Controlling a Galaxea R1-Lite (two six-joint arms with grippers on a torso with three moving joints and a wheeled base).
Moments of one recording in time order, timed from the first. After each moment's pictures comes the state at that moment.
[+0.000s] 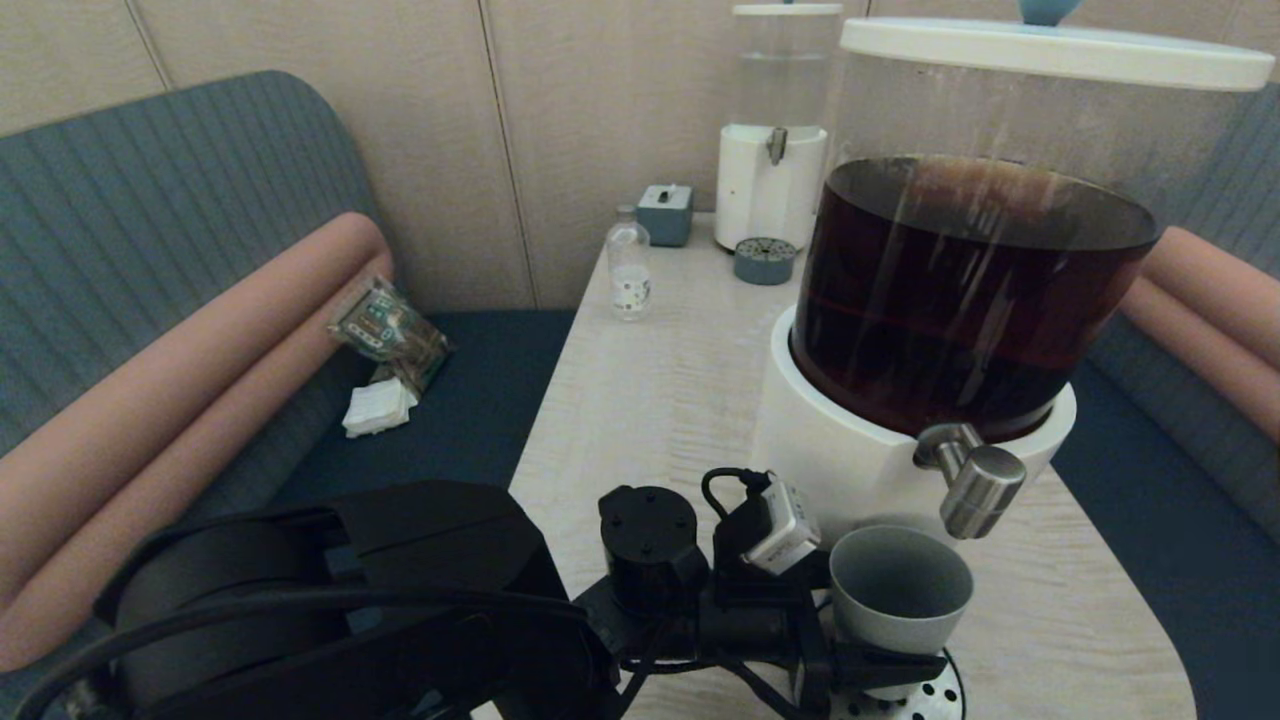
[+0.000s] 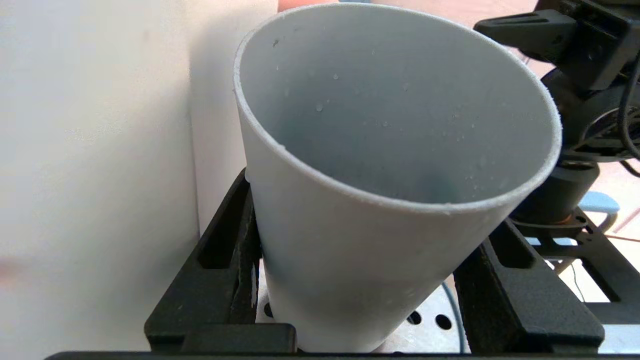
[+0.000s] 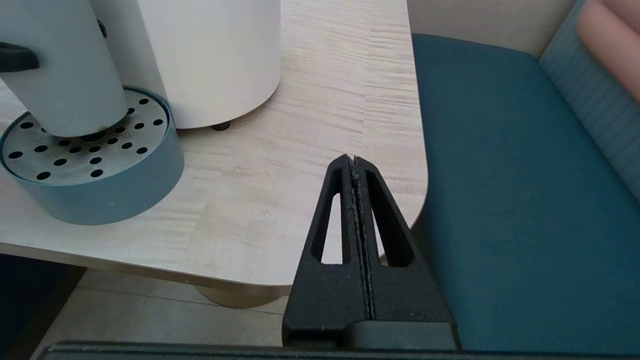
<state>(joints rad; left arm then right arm) -0.84 2.34 -0.93 -1.51 -0.75 -0.08 -0.01 0.00 0.00 0.00 0.01 -0.05</state>
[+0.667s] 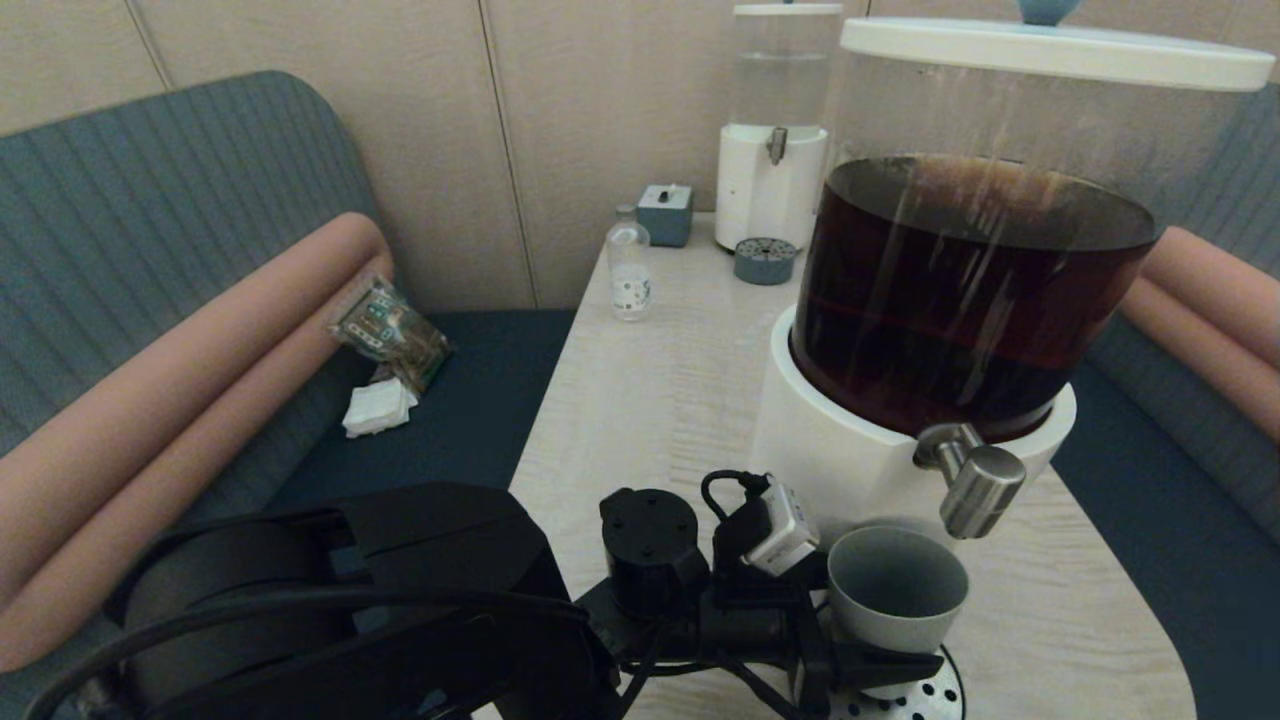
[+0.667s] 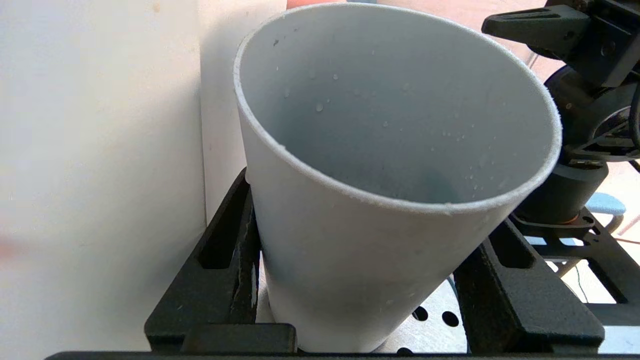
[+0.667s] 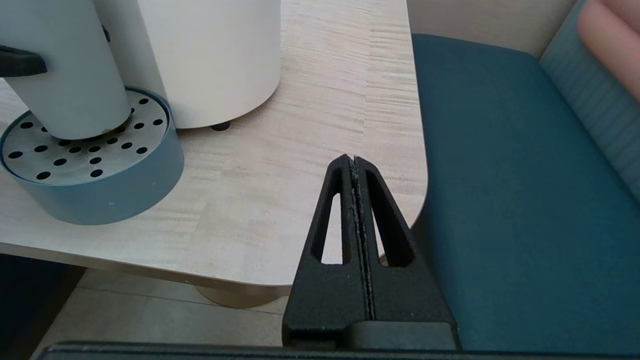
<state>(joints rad) -0.84 2.35 -0.93 -1.51 -0.73 -0.08 -0.01 0.00 0.00 0.00 0.01 -0.05</state>
